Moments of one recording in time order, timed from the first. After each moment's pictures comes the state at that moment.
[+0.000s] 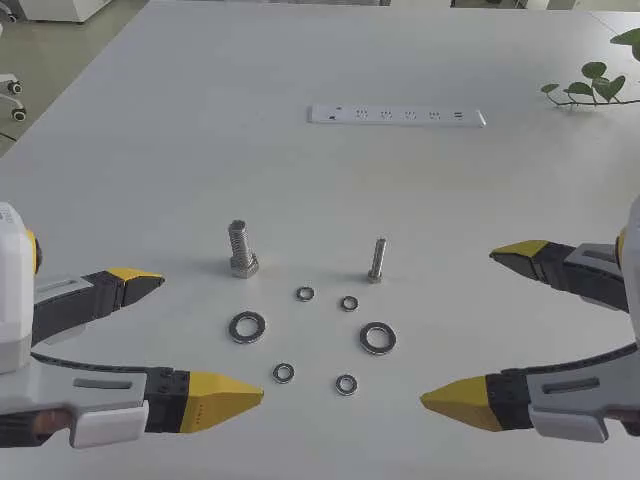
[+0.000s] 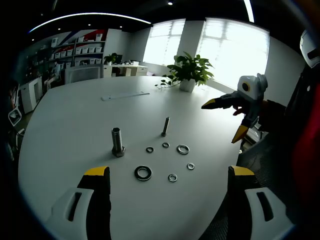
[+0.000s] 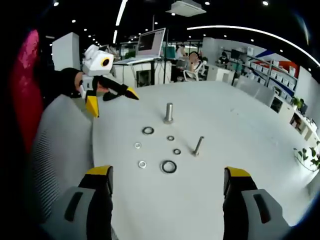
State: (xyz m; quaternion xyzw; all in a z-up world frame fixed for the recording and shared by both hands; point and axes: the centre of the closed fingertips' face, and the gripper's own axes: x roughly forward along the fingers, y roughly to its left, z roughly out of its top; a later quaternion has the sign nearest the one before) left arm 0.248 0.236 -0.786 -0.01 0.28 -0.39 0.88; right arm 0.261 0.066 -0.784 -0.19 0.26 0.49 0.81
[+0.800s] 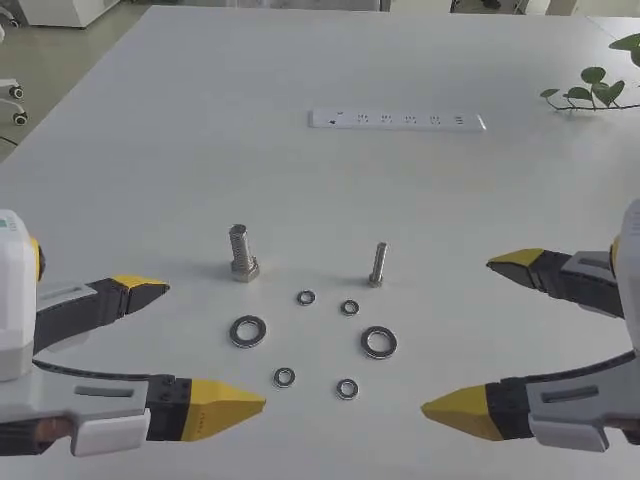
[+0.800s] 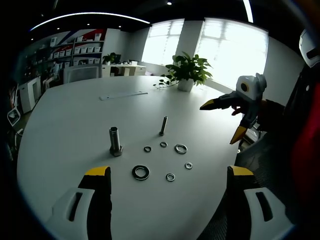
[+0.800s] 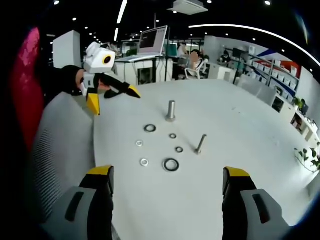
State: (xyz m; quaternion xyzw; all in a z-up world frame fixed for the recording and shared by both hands) left arm 0.246 0.236 -0.785 -0.01 0.28 -0.39 0.88; right arm 0.259 0.067 -0.786 -0.19 0.26 0.49 0.81
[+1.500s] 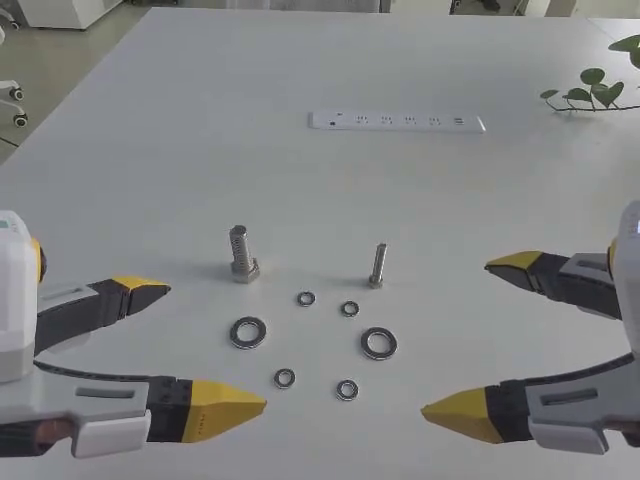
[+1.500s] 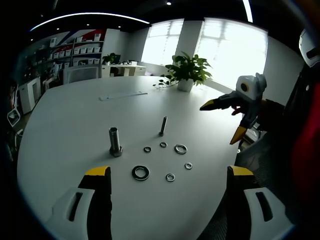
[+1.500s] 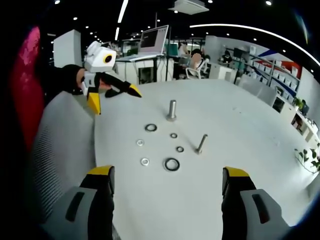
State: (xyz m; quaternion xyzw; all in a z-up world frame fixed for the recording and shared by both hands) left arm 0.246 0.235 -0.785 -0.01 0.28 -0.39 0.88; right arm 0.258 0.067 -0.786 -0.20 0.26 0.49 0.81
